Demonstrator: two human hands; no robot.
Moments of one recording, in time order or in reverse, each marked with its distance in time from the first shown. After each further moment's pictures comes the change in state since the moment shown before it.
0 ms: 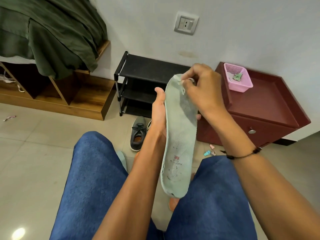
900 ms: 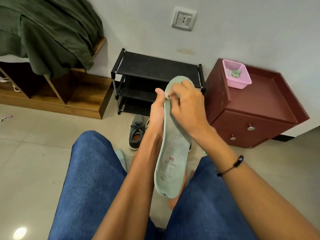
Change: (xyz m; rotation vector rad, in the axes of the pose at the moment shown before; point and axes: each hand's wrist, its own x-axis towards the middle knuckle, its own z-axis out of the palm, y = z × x) left_hand 0.007 -0.008 -0.001 -0.246 -0.089 -0.098; right_hand -0.037 0.008 0.032 -0.088 0.015 -0.217
